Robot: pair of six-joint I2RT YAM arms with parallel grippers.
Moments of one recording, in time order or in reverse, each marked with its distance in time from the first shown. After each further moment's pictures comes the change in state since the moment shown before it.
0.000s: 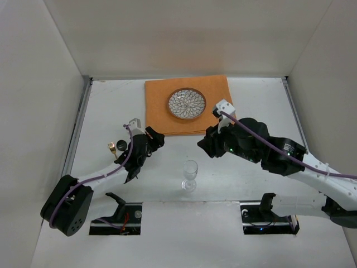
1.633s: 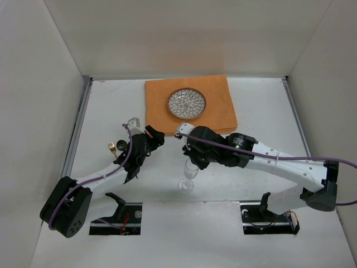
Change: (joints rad) left arm 0.002 -0.016 -0.001 0.019 0.003 0.013; right arm 0.079 0.326 0.063 -0.253 -0.067 -0.130
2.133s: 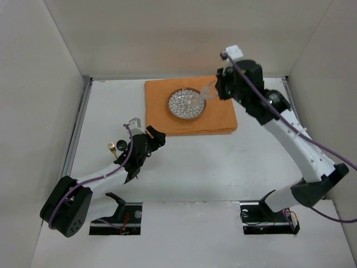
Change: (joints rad) left arm -0.009 0.005 0.000 0.000 0.004 -0.001; right arm -0.502 0.044 0.323 0.220 0.066 -0.099
